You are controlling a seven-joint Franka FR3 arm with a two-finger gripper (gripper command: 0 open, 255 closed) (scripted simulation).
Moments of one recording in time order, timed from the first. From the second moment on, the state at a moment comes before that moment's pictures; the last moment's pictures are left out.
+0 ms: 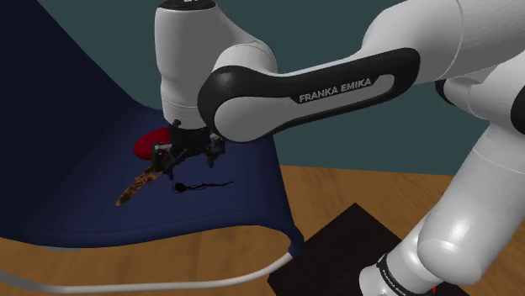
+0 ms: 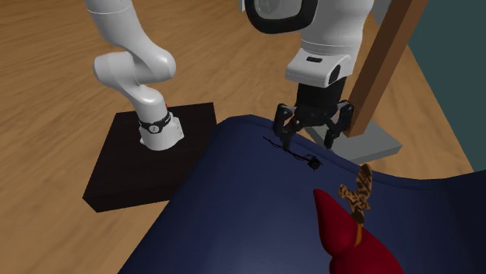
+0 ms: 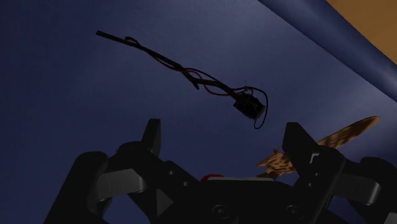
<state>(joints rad) 0.04 0.16 0.79 -1.81 -0.26 1.99 0.98</state>
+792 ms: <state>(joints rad) 0.12 0.32 0.76 -1.75 -0.41 2.04 1.11</state>
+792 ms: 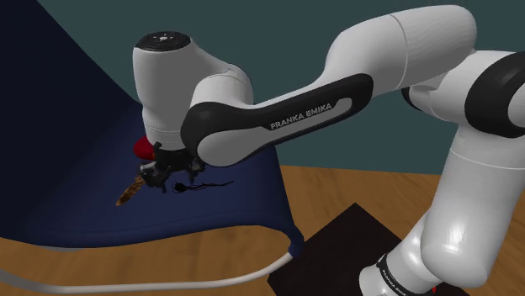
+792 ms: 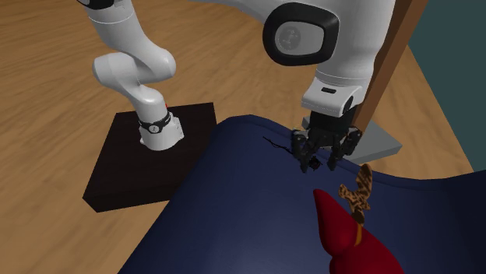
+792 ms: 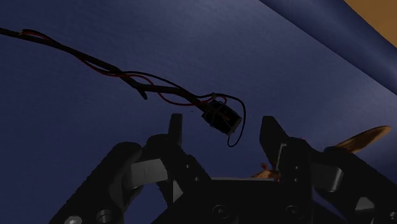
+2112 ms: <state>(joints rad) 0.12 0.29 0.77 -1.66 -0.37 1.93 1.07</state>
